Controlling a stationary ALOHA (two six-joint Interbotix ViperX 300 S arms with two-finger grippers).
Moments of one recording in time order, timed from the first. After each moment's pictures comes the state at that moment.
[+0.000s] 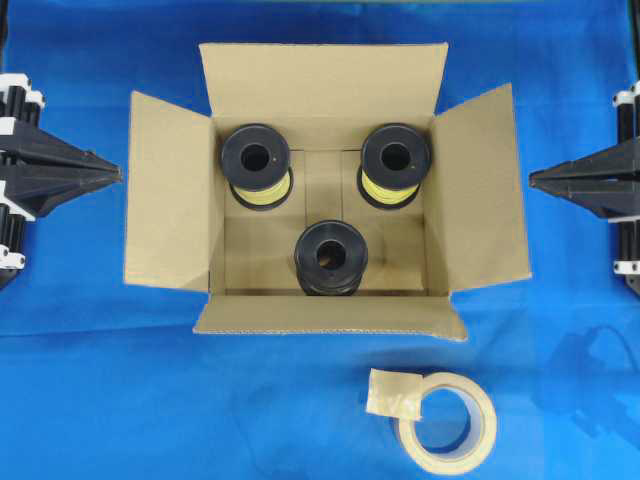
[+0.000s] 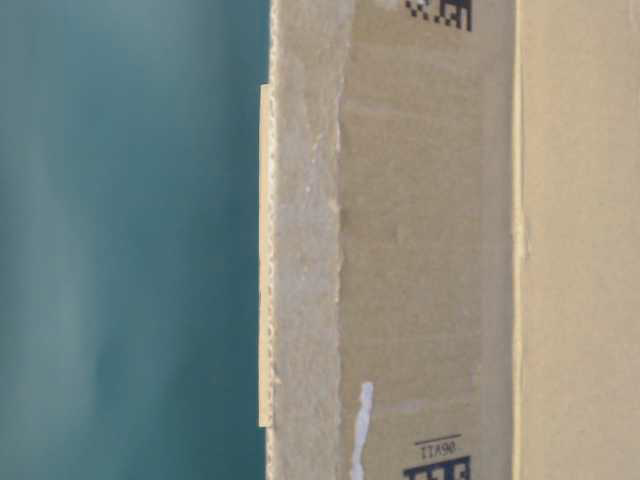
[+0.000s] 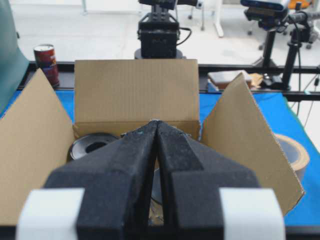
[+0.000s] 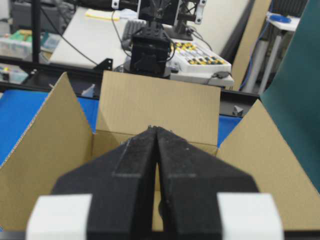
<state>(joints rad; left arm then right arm) 0.00 -0.96 1.17 0.00 -0.30 0.00 0.00 -0.96 1.17 0.00 -0.30 0.00</state>
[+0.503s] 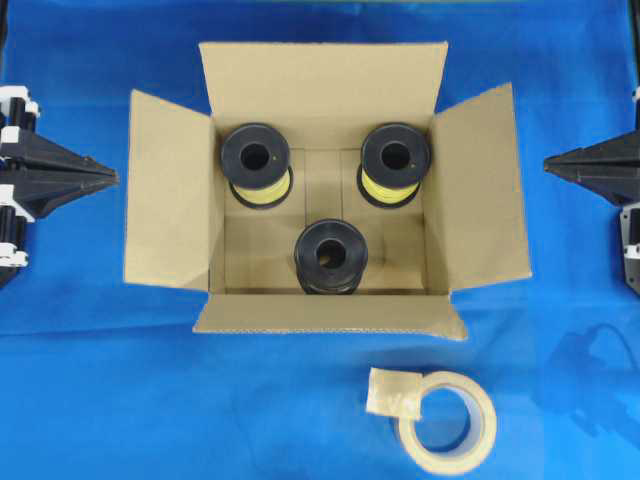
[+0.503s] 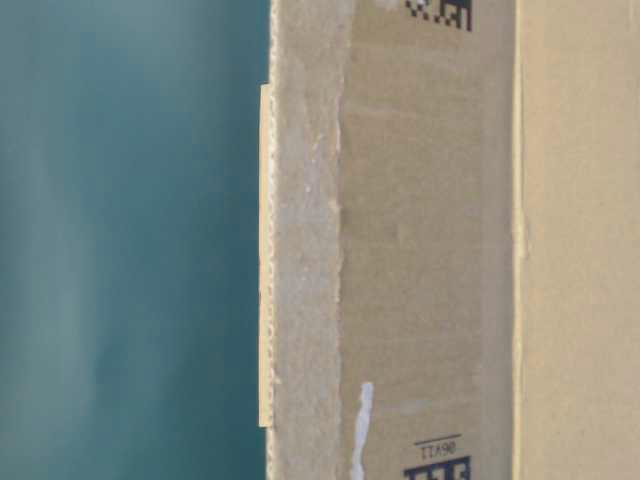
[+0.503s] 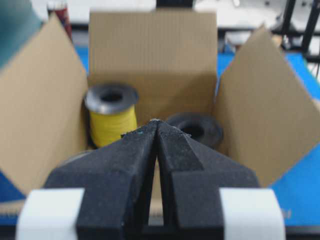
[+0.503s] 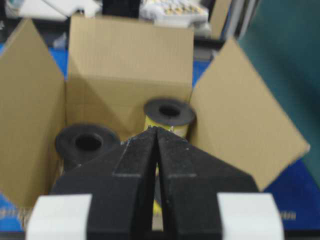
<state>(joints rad) 0.04 -1.03 1.30 -0.03 -0.26 0.02 -0.09 -1.11 1.27 0.02 -0.10 0.01</state>
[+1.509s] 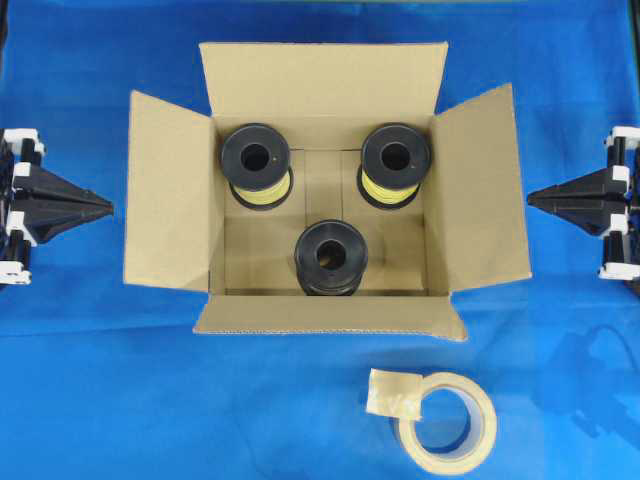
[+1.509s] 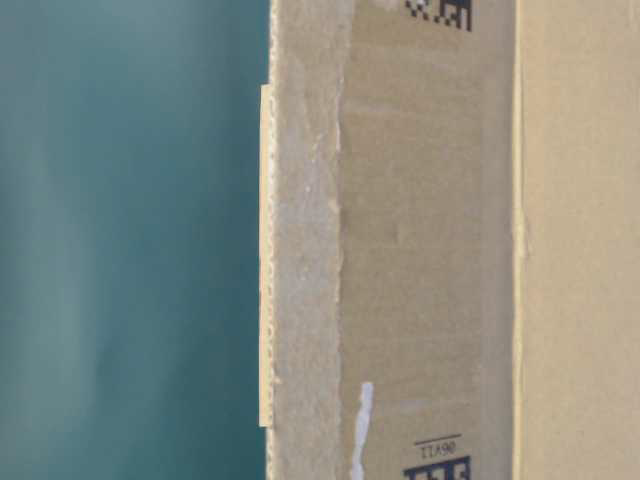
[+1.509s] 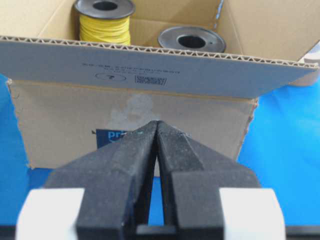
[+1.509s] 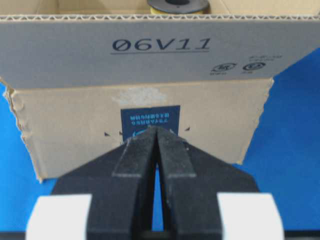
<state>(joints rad) 0.01 -0.94 1.56 -0.04 -0.57 -0.06 -0.09 -0.86 1.56 0.06 -0.57 0.09</state>
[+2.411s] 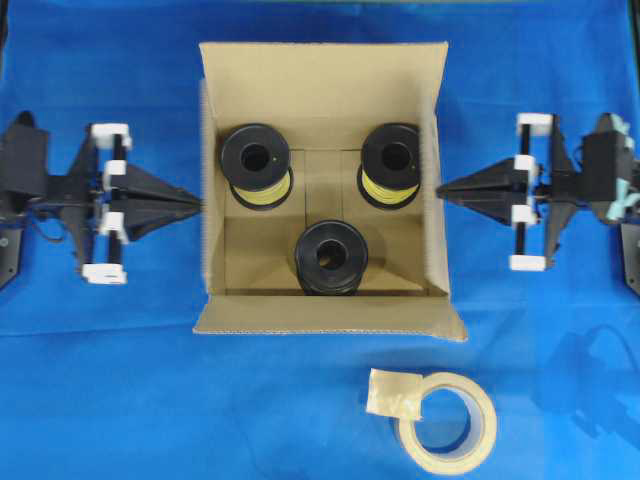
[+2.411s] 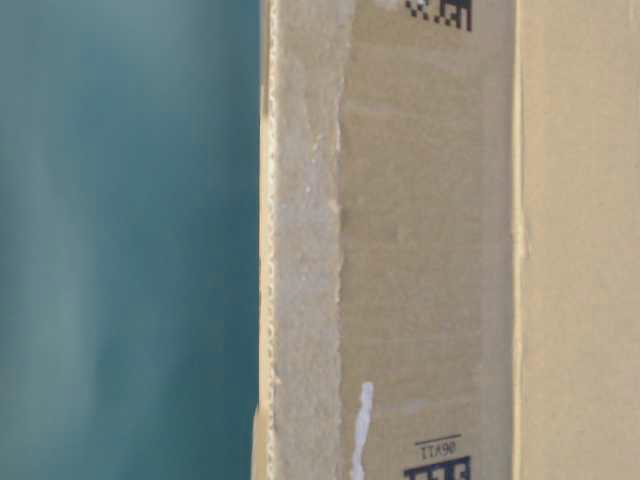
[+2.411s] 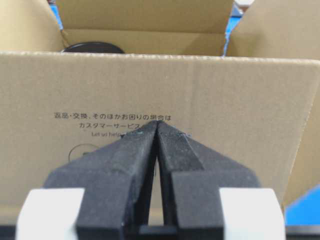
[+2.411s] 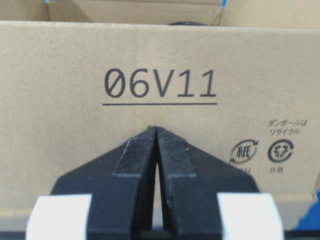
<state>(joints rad) 0.00 -0.33 1.23 -0.04 -0.84 -0.01 -0.09 -0.35 1.20 0.01 -0.67 0.08</state>
